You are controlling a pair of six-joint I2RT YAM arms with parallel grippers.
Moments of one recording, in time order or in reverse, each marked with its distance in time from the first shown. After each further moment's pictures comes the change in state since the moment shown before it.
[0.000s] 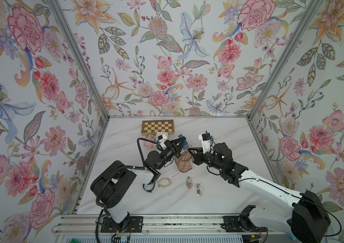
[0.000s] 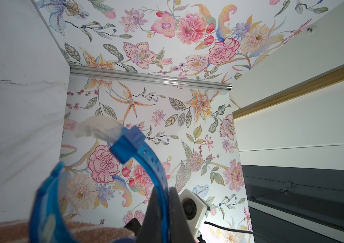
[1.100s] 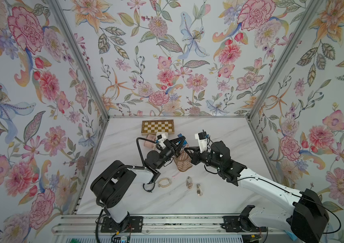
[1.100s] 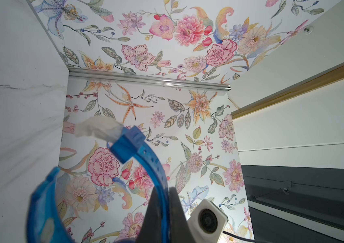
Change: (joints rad) left arm 0.011 0.003 0.006 0.007 0.003 0.023; right arm 0.049 0.029 0.084 -0.034 -0.026 -0.018
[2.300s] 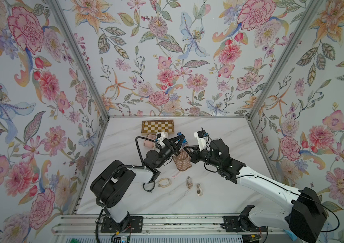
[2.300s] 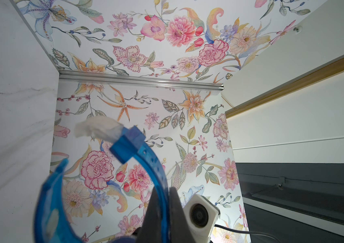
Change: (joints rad) left arm 0.012 0.001 0.011 0.029 0.001 -0.001; right arm -0.005 0.018 0.047 -0.027 -0.013 0.006
